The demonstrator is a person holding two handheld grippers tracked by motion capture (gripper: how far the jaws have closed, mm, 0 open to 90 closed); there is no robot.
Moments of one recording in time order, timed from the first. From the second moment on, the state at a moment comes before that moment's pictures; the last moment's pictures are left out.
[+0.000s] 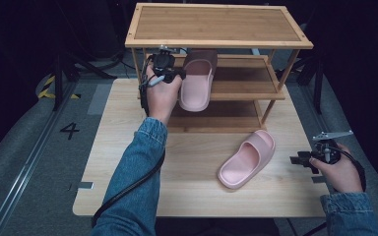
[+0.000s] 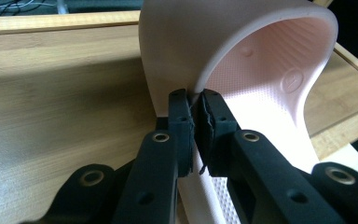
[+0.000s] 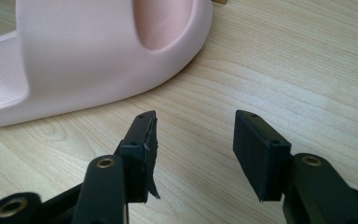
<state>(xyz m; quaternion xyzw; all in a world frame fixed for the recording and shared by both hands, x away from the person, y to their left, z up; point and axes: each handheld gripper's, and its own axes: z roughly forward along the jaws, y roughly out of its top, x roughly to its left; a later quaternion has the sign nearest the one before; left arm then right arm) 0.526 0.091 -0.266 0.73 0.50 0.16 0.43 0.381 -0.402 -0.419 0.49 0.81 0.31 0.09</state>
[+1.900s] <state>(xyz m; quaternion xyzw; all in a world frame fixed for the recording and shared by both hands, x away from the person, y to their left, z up) 0.461 0.052 -0.286 0.81 0.40 0.15 0.39 0.379 -0.392 -0.418 0.48 0.82 0.31 0.09</state>
